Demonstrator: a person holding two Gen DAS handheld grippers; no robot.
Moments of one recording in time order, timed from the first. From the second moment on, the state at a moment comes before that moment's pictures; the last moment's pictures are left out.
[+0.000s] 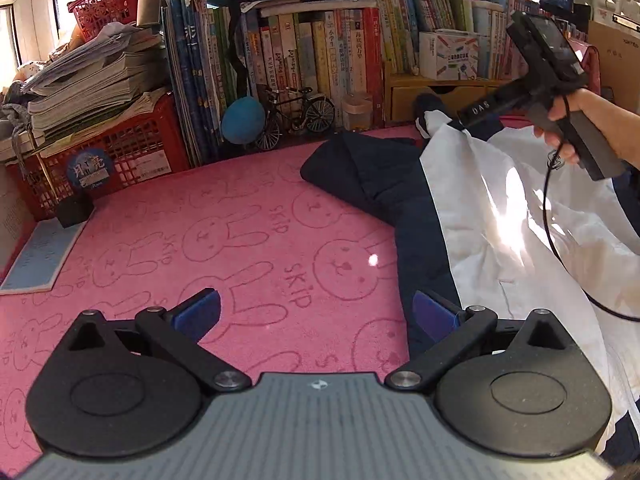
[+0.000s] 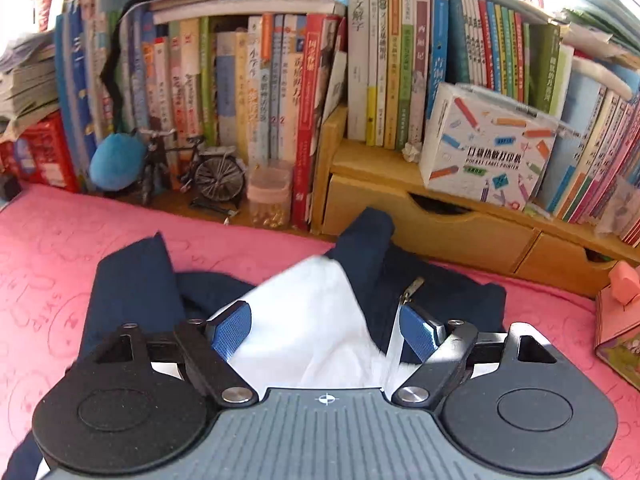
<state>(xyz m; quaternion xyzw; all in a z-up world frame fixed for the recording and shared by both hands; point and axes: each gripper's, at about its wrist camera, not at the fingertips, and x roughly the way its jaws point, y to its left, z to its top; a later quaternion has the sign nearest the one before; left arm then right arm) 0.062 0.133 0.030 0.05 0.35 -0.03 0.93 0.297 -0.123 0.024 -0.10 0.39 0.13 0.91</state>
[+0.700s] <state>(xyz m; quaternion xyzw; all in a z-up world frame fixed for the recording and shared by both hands) 0.361 0.033 -0.012 0.16 0.36 -0.14 0.91 0.220 -0.197 -0.047 -0.06 0.33 0.19 0.92</state>
